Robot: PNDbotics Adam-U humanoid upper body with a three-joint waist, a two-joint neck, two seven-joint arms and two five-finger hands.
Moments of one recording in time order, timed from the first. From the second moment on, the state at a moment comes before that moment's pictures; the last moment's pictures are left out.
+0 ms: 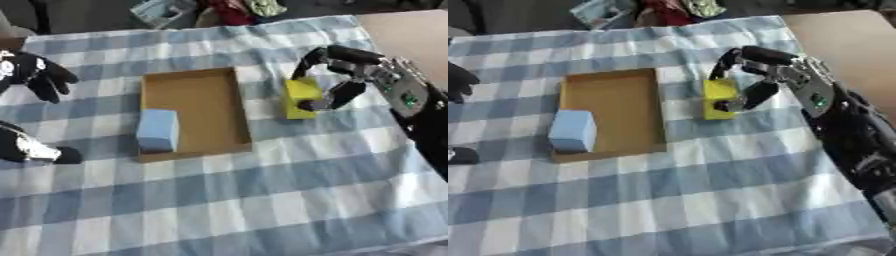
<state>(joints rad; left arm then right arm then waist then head) -0.57 0.69 -0.24 -1.79 -0.22 0.06 -0.43 -0.84 -0.61 0.19 -0.94 0.53 -0.72 0.42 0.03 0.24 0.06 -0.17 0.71</state>
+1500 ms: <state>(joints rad) -0.57 0.69 -0.24 -1.80 -0.19 0.06 -0.41 -1.01 -0.40 0.21 -0.89 0.47 -0.68 0.48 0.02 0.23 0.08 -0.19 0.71</state>
